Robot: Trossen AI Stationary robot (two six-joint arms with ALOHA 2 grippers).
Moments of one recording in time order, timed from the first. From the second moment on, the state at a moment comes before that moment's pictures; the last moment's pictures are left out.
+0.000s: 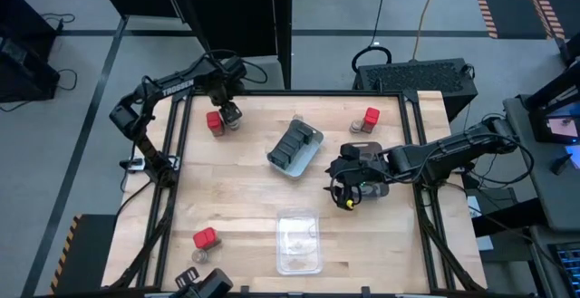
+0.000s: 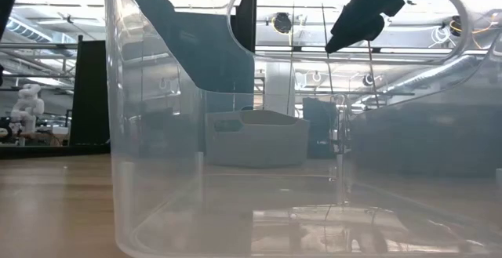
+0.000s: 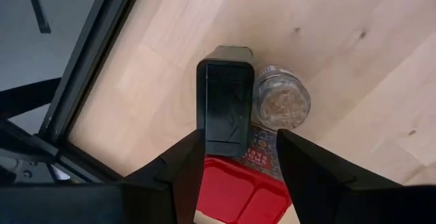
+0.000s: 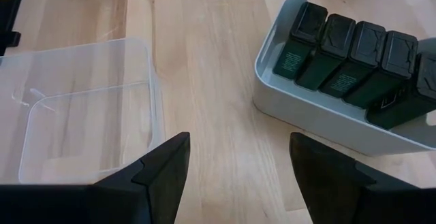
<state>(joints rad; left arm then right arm) 0.82 1.69 1.33 -1.13 -0.09 0.20 0.24 1.31 0.97 -0.47 0.24 0.33</state>
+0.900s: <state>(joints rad) 0.81 1.69 1.33 -1.05 -0.24 0.16 0.24 1.31 0.97 -0.46 0.24 0.33</state>
